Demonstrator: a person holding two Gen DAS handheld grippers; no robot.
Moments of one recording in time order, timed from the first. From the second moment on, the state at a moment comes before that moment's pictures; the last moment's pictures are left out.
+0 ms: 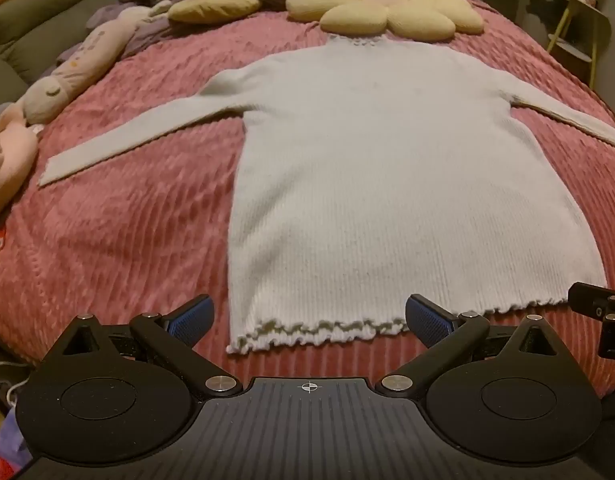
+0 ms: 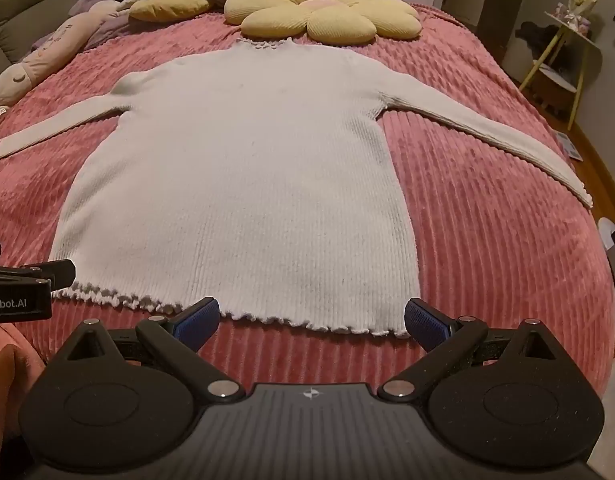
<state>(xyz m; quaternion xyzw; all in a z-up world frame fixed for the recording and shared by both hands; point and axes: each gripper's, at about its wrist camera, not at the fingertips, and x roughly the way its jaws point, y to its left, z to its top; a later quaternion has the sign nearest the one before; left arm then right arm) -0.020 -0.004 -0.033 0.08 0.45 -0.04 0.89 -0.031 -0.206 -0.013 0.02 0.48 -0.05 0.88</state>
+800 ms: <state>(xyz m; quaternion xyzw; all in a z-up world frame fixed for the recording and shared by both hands) 0.007 0.000 -0.017 0.08 0.47 -0.05 0.88 -0.027 -0.206 -0.013 0.02 0.48 -0.05 0.88</state>
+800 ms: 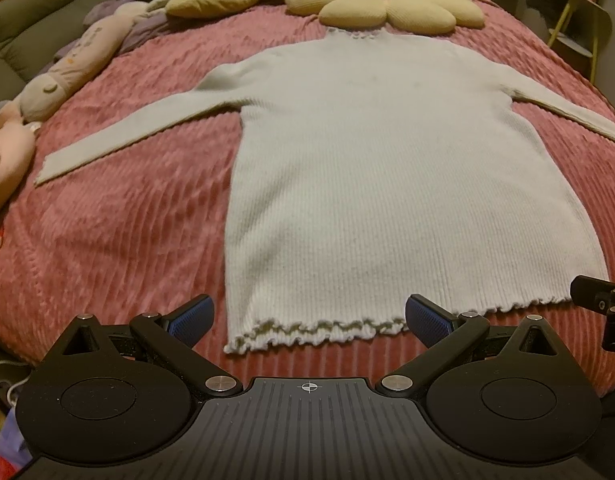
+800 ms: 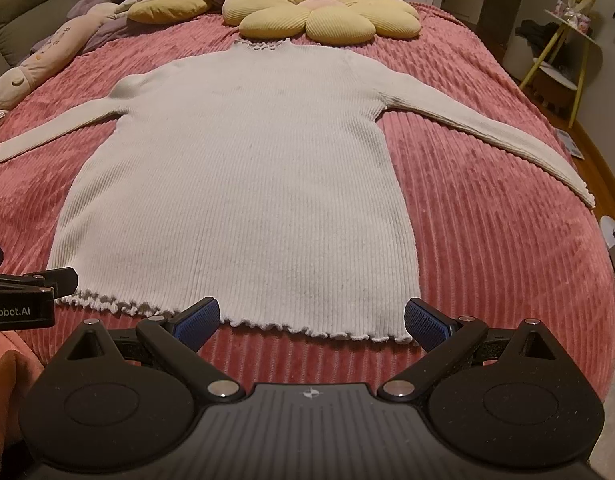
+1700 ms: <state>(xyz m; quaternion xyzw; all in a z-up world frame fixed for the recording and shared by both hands) 0.011 -0.001 -0.021 0.08 0.48 -0.05 0.87 -0.027 -0.209 -0.018 0.04 0.47 -0.04 0.88</state>
